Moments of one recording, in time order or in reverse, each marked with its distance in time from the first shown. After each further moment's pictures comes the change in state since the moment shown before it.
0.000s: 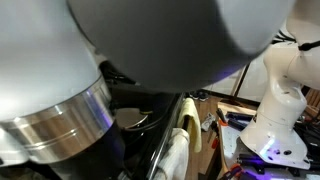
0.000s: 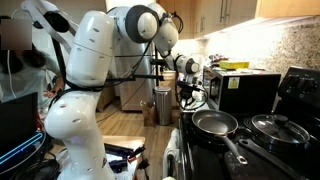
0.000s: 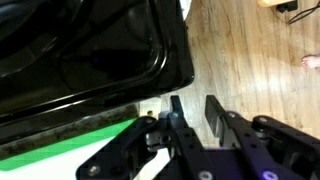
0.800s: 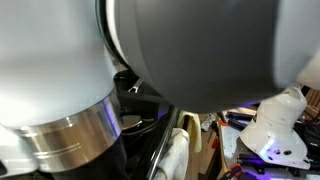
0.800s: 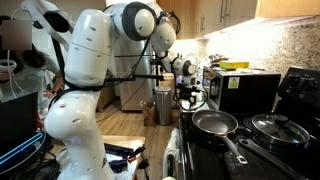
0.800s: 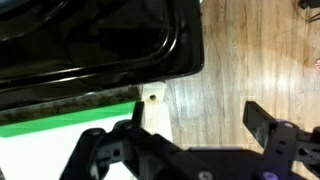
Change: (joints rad) arm -0.003 -0.028 0.009 -0.077 -0.018 0.154 -0.080
